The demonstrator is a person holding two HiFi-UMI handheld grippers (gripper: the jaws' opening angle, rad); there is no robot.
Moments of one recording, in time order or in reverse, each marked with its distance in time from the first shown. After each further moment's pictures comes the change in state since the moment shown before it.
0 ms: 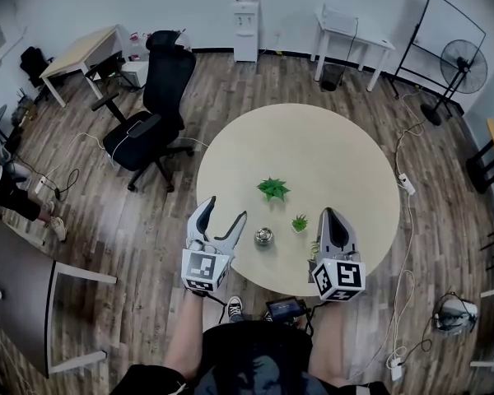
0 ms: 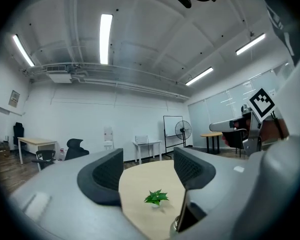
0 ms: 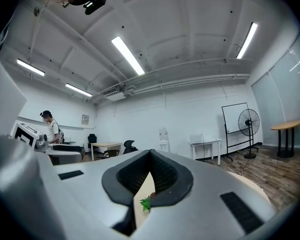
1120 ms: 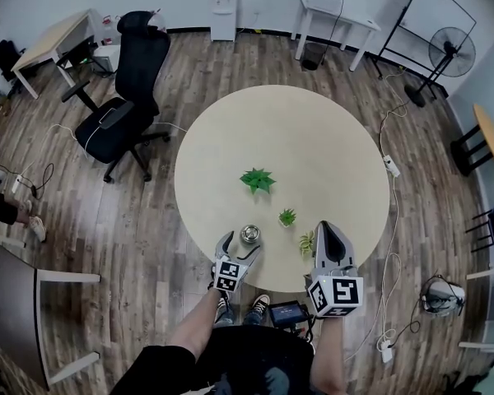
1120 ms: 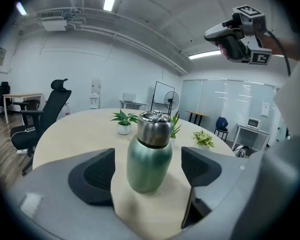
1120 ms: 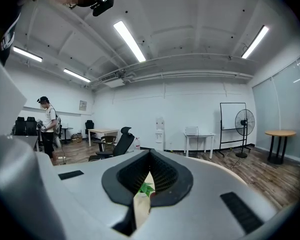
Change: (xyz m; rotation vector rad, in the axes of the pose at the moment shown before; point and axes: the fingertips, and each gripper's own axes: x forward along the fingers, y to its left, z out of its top) left arm 0.036 -0.113 -0.310 -0.189 0.404 -0.194; right arm -0.012 -0.008 -0.036 -0.068 0.137 -0.041
